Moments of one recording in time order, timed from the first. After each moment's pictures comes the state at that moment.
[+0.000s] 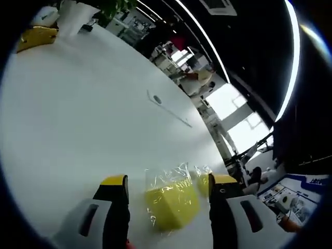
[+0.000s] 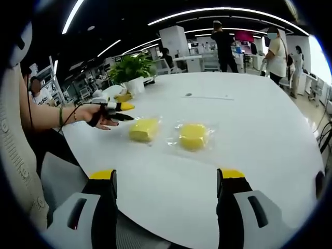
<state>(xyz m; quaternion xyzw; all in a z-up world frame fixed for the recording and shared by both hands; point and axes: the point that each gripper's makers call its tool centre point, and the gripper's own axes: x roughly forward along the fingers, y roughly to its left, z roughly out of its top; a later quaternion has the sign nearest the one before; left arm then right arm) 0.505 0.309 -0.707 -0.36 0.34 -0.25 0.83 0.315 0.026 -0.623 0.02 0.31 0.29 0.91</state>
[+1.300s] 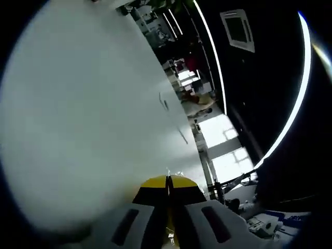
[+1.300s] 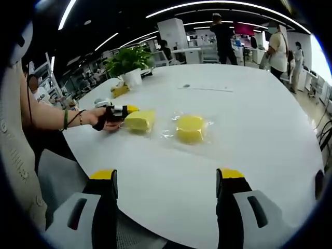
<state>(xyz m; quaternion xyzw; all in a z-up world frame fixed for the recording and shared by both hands) 0.512 0.290 -0.713 -0.48 0.29 -0.22 0.80 0.320 0.021 -0.639 0.01 0.34 0.28 0.90</state>
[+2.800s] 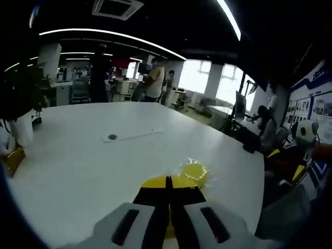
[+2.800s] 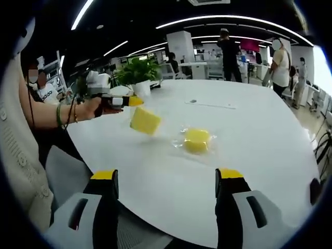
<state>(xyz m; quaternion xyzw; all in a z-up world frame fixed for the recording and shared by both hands) 0.455 0.230 -0.599 -0.06 0.21 -0.36 0.91 0.288 0.026 -0.601 0.00 0.28 0.30 0.91</state>
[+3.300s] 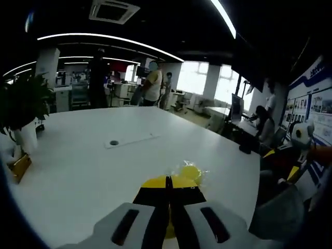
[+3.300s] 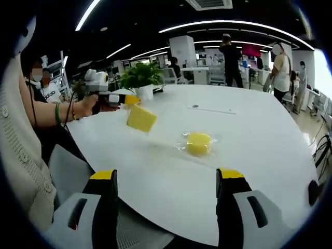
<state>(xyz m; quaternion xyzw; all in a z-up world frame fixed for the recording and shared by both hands) 0.435 0.241 -0.564 -0.04 0.19 -0.36 0.91 0.276 0.024 -0.591 0.00 0.26 0.31 0.91</state>
